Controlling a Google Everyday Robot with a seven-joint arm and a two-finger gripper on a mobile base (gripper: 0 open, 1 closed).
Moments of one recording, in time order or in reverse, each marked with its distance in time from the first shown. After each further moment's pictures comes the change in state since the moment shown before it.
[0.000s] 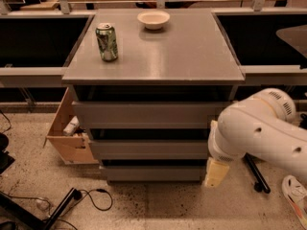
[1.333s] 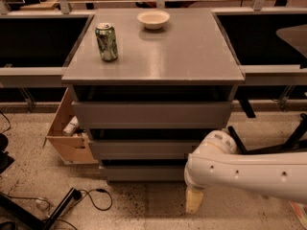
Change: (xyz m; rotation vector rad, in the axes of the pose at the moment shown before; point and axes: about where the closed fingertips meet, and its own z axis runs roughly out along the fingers) arm -0.014 0.072 0.150 -0.118 0.027 -0.072
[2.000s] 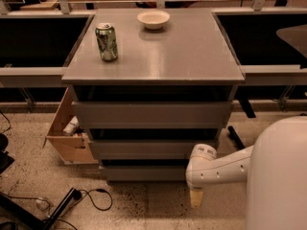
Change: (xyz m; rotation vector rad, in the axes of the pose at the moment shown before) arm 0.039 -0.034 0.160 0.020 0.114 -0.070
